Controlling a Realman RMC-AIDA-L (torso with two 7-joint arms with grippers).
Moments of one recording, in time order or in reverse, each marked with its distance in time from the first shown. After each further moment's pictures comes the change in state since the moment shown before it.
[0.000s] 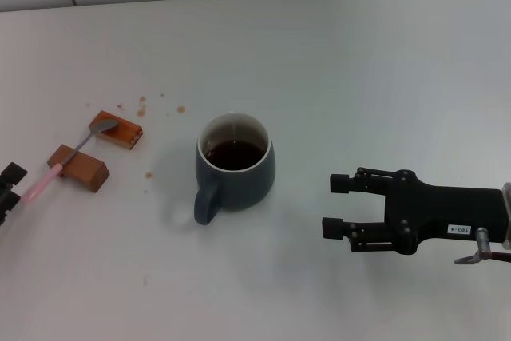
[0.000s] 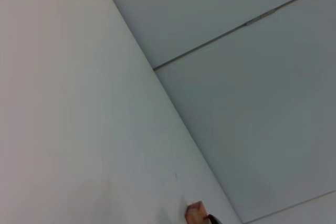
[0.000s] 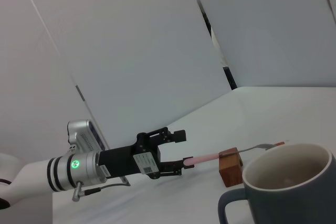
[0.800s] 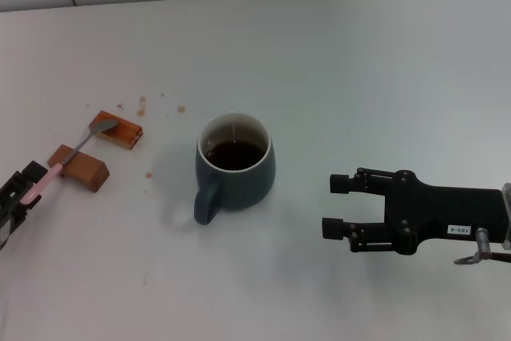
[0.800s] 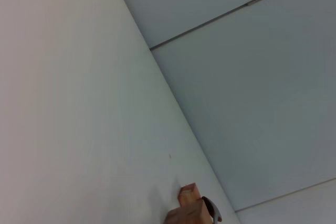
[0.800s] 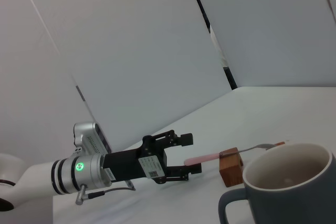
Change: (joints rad) left arm -0.025 -0.002 0.017 -0.041 0.000 -0.011 -0.001; right arm 0.000 0.000 0.000 0.002 0.000 0.000 0.000
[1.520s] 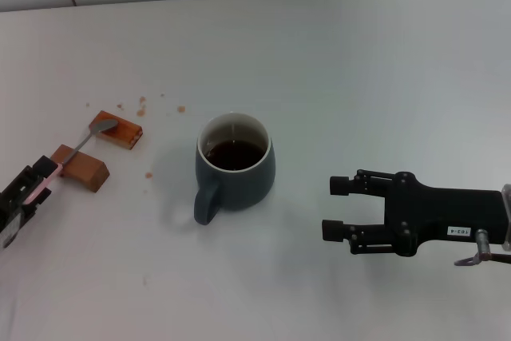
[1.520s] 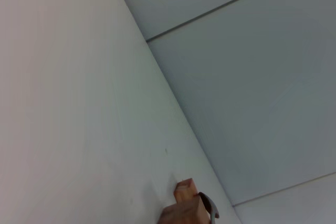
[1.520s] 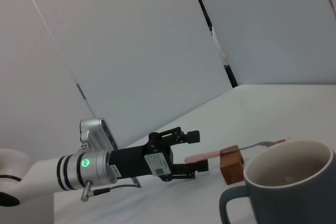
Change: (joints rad) left arm -0.026 -0.001 0.016 -0.009 0.000 -0.015 -0.010; right arm 0.000 0.000 0.000 0.000 -0.006 0.000 0.000
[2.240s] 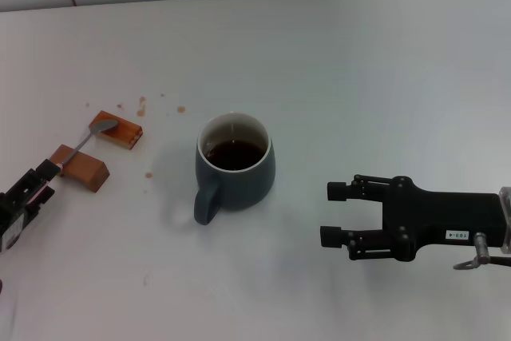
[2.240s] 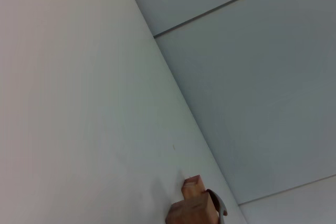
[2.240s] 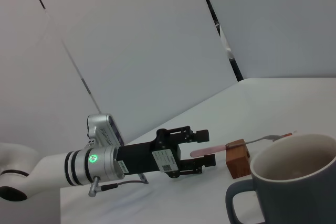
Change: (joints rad) left arm -0.006 0.000 -0.001 -0.012 0.000 -0.021 -0.001; right arm 0.000 0.000 -0.025 -0.004 0.003 0.000 0.011
